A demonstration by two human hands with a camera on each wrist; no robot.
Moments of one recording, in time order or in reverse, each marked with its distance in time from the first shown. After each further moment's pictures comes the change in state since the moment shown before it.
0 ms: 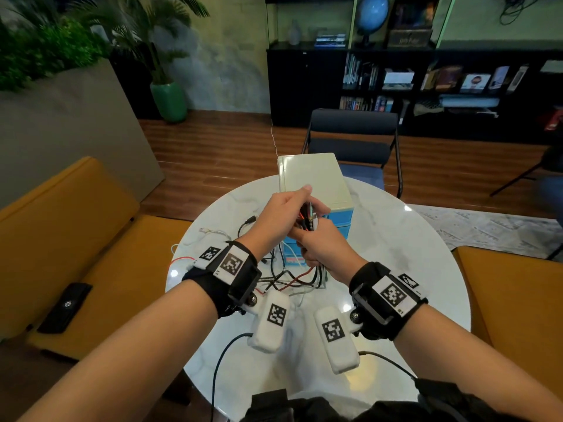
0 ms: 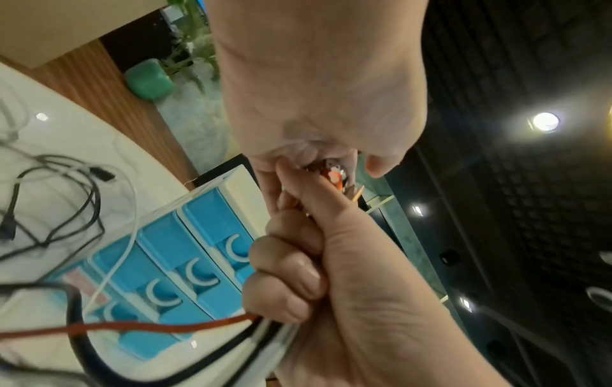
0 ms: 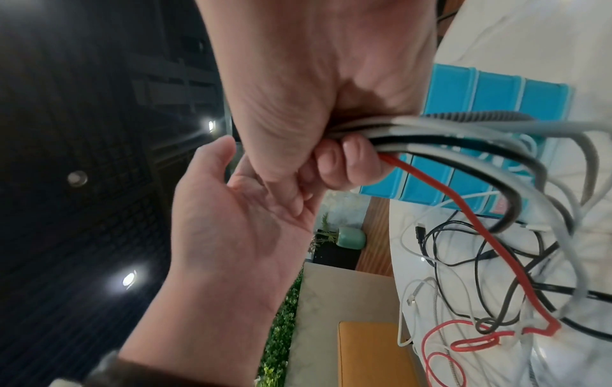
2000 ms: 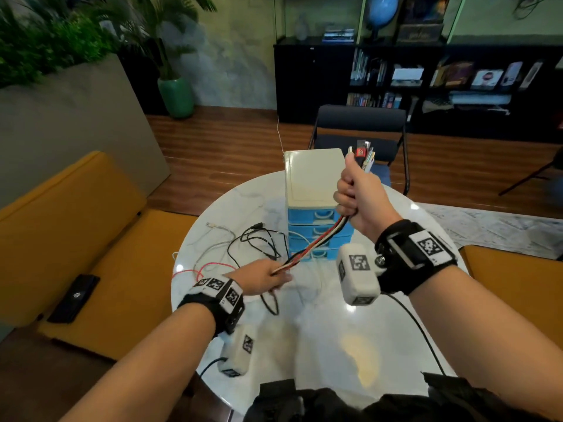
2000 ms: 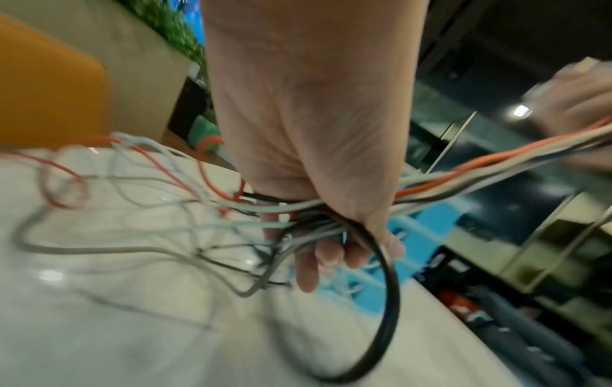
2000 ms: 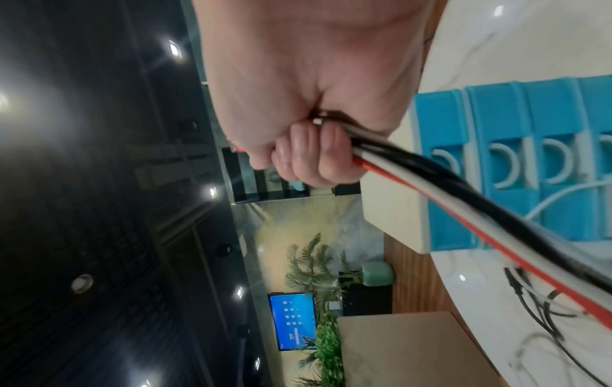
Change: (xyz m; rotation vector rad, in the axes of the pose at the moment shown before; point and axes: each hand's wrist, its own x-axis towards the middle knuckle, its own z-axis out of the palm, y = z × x) left_hand -0.036 -0.130 -0.028 0.635 -0.439 -0.202; right_hand 0.016 -0.038 -0.052 0.594 0.075 -0.113
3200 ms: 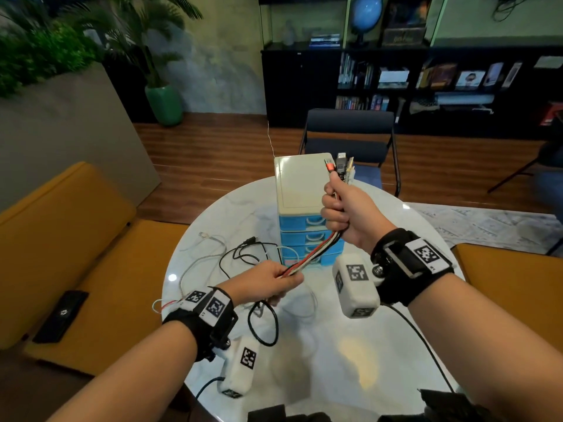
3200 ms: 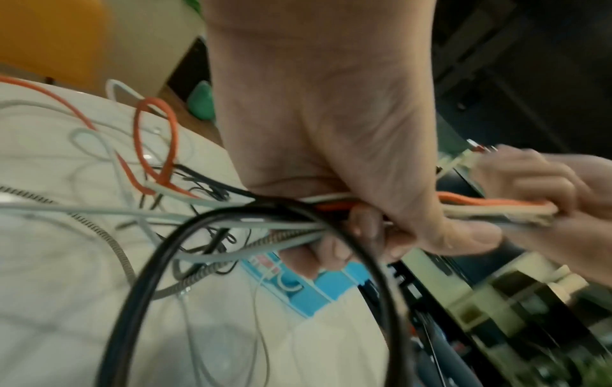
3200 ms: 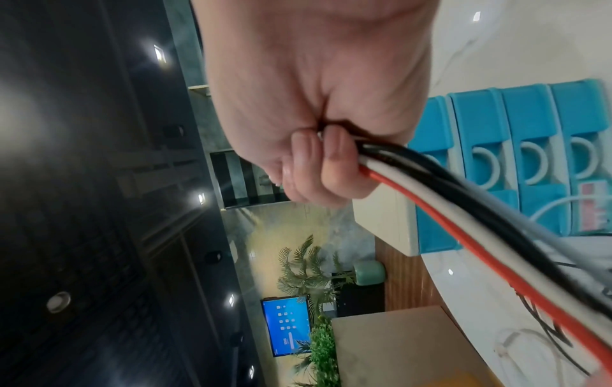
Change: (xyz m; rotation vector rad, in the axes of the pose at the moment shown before) left_hand -0.007 0.039 -0.005 -0.431 -0.032 0.009; right_hand 0.003 0.007 -0.008 0.040 -0.120 0.152
